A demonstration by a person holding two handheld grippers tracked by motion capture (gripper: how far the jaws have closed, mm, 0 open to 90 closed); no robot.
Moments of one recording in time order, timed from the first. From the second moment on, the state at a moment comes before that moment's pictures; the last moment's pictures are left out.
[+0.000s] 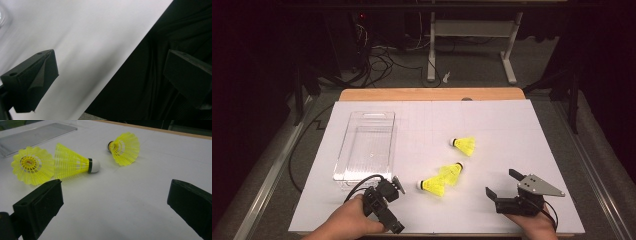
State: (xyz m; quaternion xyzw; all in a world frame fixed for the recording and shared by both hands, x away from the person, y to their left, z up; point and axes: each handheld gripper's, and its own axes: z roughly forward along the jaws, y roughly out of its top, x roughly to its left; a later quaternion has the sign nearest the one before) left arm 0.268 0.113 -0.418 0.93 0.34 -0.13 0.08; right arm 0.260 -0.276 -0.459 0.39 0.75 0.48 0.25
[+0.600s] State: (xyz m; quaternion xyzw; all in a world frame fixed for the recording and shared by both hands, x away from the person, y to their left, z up) left arm 0.277 0.072 -0.397 0.95 0.28 -0.12 0.10; right arm 0.260 -0.275 -0.458 0.39 0.75 0.48 0.25
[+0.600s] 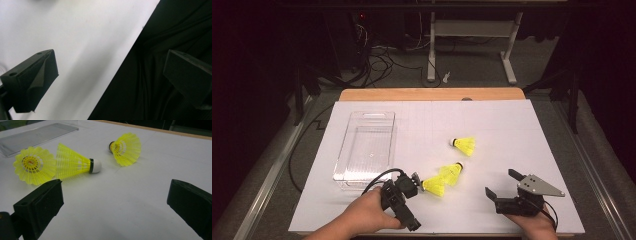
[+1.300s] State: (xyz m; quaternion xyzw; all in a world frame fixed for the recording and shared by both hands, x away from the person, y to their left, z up) left arm 0.311 0.057 -0.390 0.96 0.27 -0.05 0.10; right arm 0.261 -0.275 -0.458 0.39 0.75 0.48 0.24
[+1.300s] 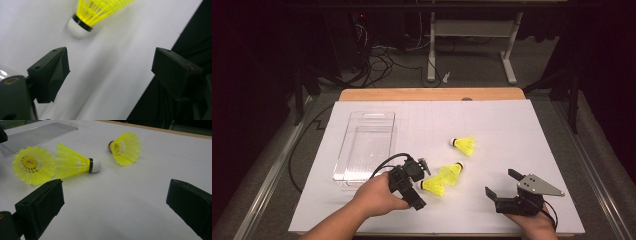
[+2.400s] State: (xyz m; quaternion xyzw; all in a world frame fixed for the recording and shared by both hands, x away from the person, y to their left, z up) left arm 0.344 0.035 -0.411 0.97 0.22 -0.02 0.04; right arm 0.262 -0.276 -0.459 0.39 0.75 0.48 0.24
